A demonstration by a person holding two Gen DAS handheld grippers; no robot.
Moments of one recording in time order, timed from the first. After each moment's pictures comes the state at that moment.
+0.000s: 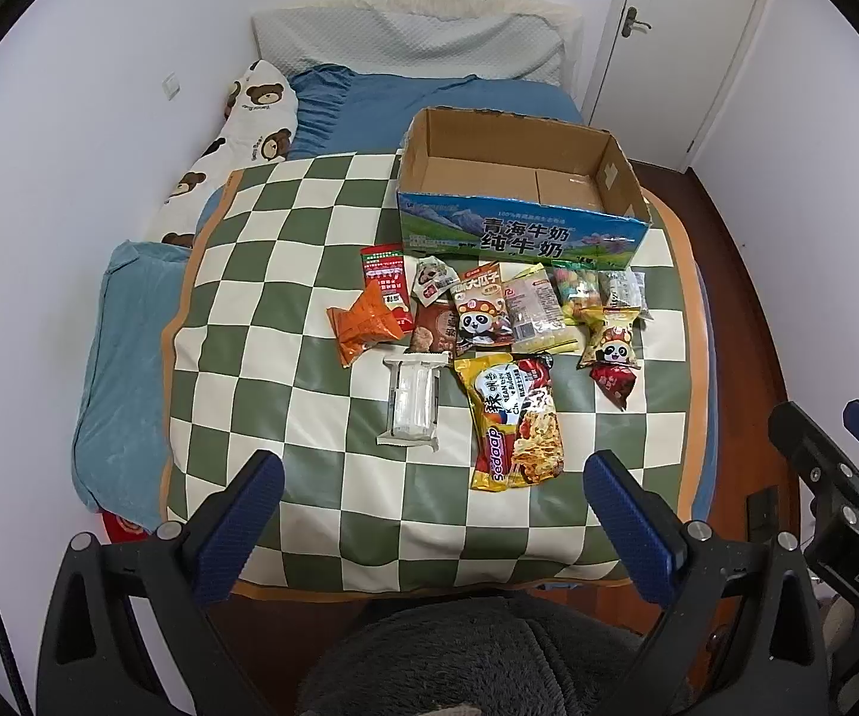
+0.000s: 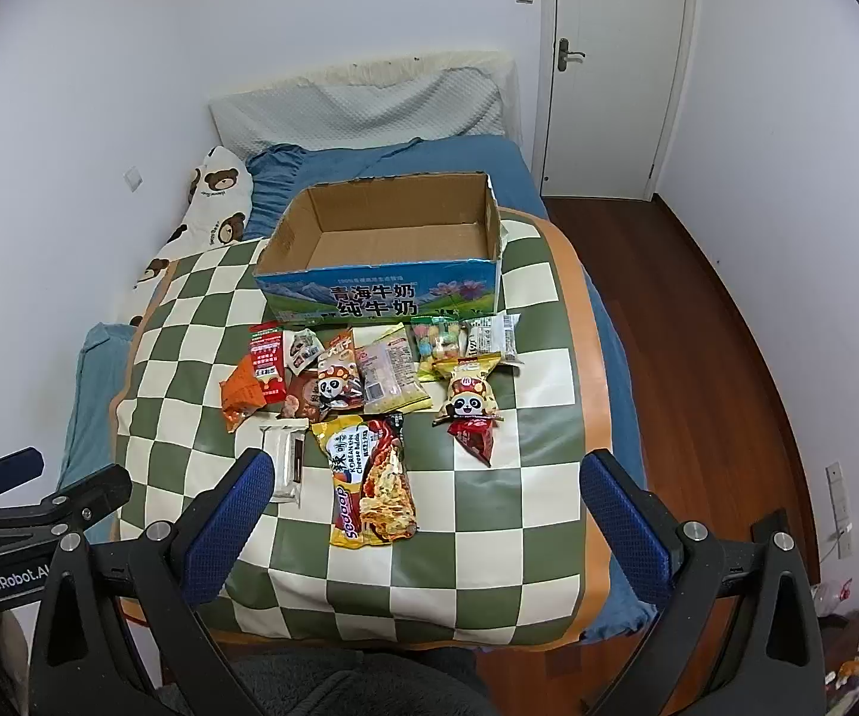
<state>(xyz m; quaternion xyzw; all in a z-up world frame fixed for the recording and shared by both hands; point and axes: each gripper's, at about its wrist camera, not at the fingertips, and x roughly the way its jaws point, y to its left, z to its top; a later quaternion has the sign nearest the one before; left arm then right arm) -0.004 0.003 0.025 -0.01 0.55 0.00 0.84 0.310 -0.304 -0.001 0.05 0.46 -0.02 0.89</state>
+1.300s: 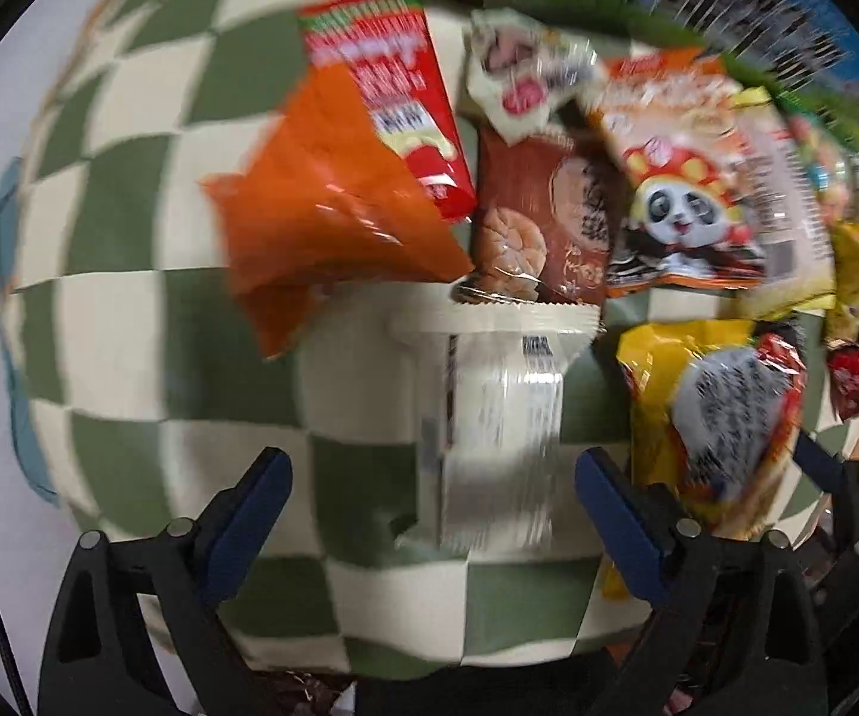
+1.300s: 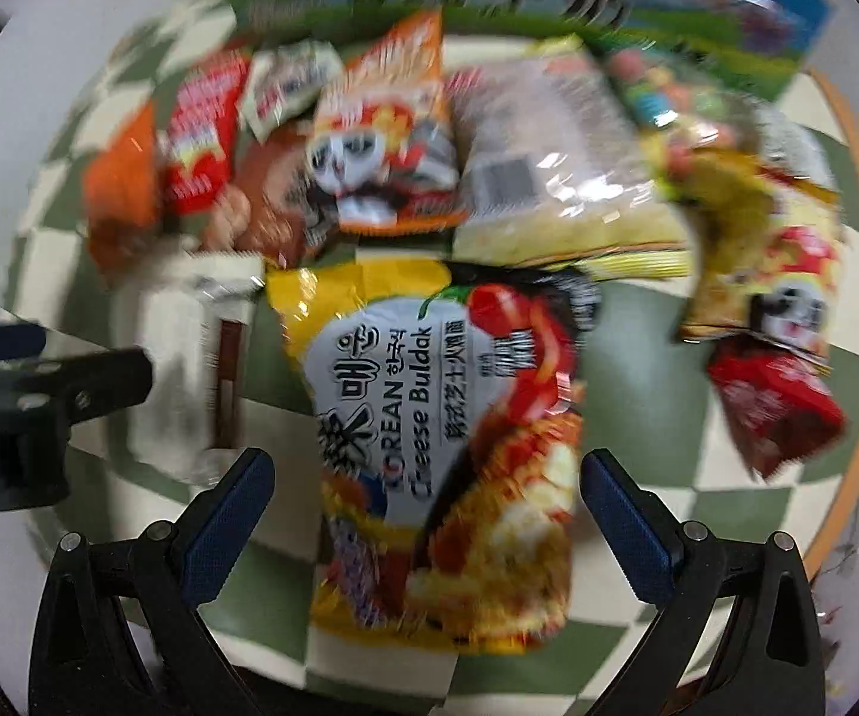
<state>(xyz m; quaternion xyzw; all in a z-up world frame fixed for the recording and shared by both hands) 0.164 0.045 -0.278 0.00 0.73 -0.02 0.69 0.464 -0.201 -0.338 -0.02 0.65 0.04 0.76</state>
